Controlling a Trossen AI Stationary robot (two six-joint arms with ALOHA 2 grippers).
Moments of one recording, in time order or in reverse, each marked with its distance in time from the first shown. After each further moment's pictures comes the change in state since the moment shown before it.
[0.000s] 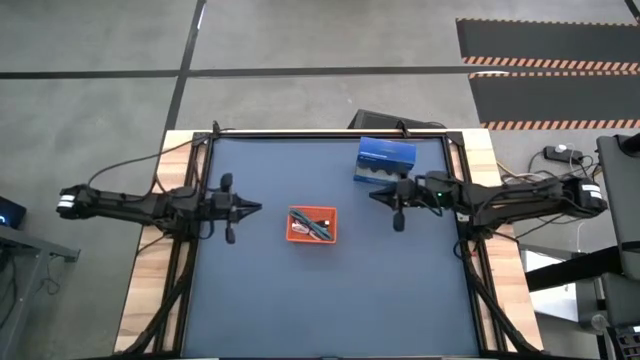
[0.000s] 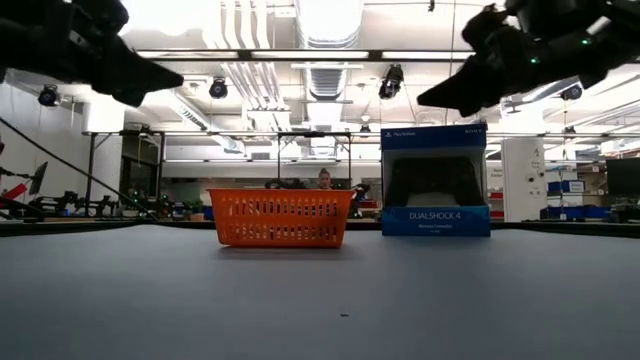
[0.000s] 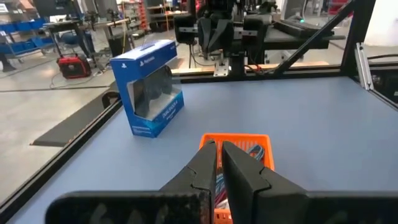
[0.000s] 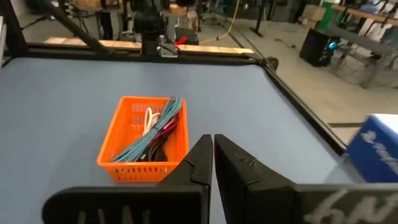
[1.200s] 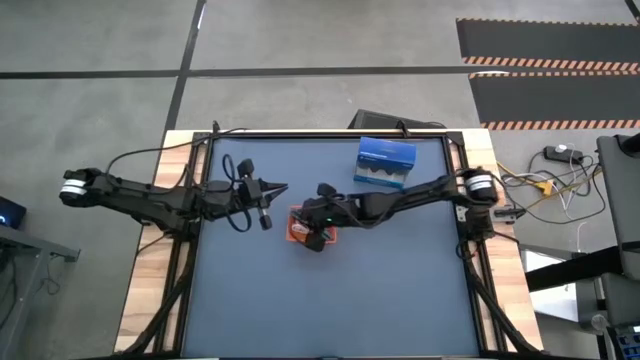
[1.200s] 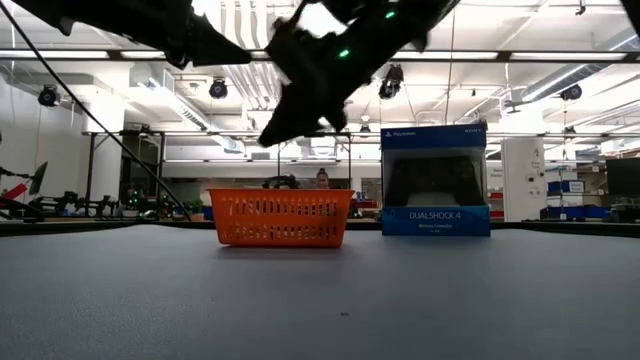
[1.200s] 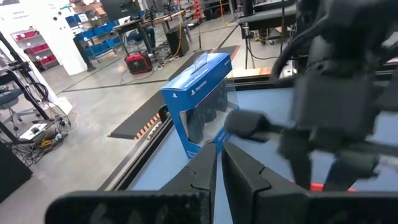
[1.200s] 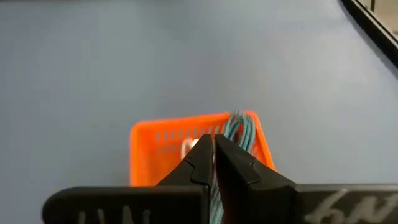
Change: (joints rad) left arm 0.006 0.543 0.318 0.196 -0.258 0.104; right arm 0.210 0.967 0.994 -0.475 0.249 0.237
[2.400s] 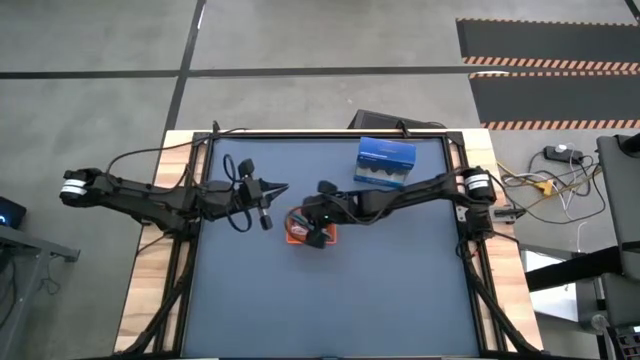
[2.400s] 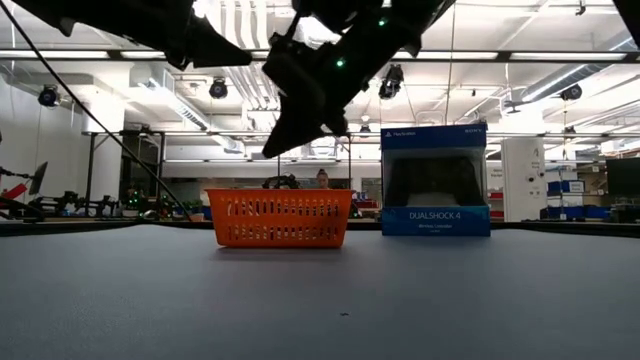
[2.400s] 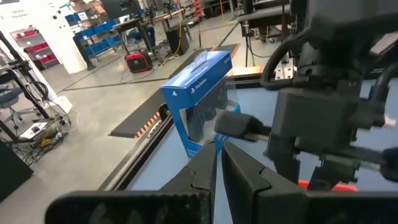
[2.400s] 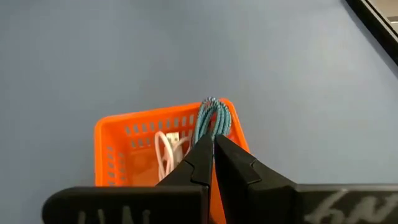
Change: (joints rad) left arm 0.000 0.003 0.000 -0.001 -0.001 0.000; right arm -0.018 0.011 0.028 -0.073 0.006 -0.017
